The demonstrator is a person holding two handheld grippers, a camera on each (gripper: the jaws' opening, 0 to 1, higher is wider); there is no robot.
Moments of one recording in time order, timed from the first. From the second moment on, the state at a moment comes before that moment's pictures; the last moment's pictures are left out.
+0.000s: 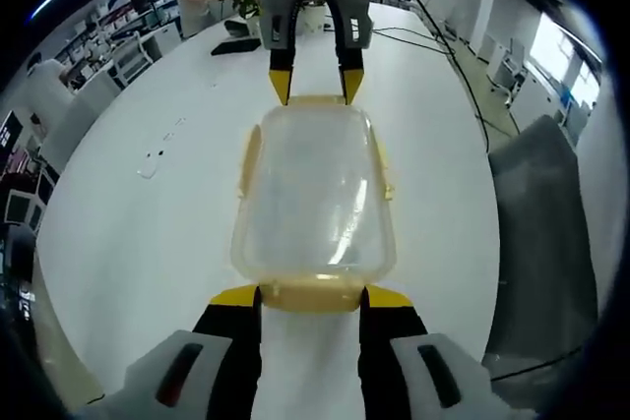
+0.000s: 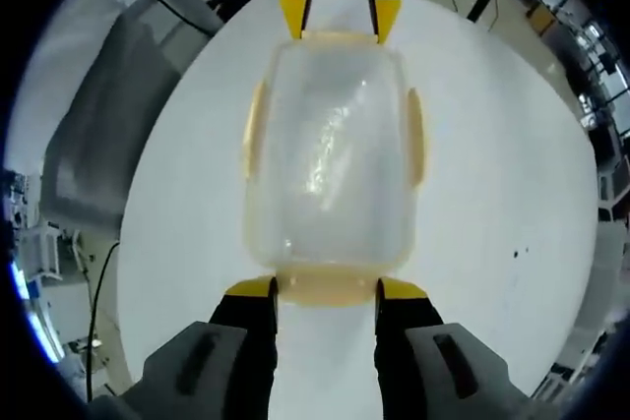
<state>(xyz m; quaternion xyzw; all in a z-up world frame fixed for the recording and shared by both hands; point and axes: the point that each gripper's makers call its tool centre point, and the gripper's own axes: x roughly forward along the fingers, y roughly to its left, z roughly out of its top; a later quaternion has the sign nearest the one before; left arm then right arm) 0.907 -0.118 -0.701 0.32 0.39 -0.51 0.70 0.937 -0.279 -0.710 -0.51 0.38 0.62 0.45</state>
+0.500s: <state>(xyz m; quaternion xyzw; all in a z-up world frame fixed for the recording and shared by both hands) 0.910 -0.141 -0.712 0.31 0.38 -0.51 0.70 0.943 -0.300 -0.721 -0.52 0.38 0.62 0.44</state>
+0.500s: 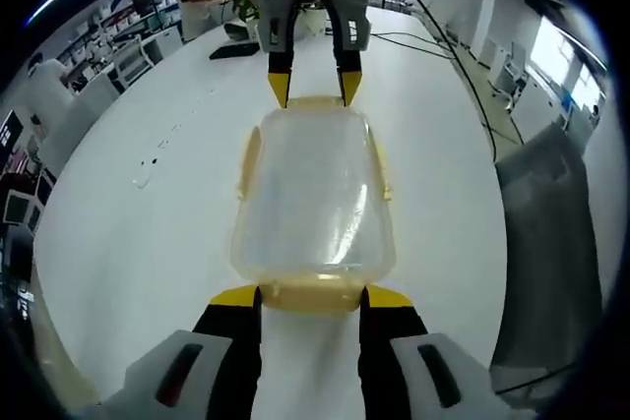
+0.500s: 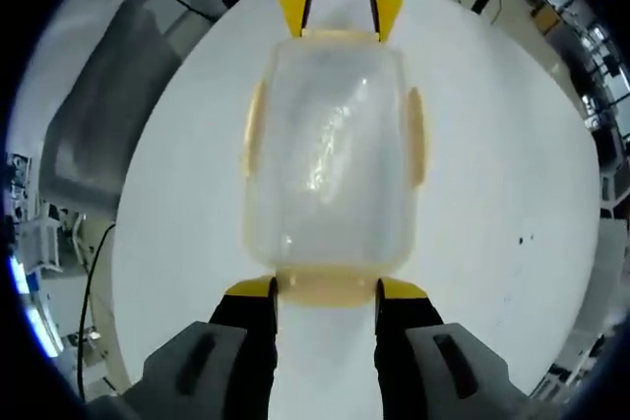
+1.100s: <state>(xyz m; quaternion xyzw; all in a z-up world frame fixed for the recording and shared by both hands) 0.912 -0.146 -0.716 0.31 0.38 -0.51 0.71 0.946 -0.305 -0.725 -0.53 0.38 0.61 0.44</state>
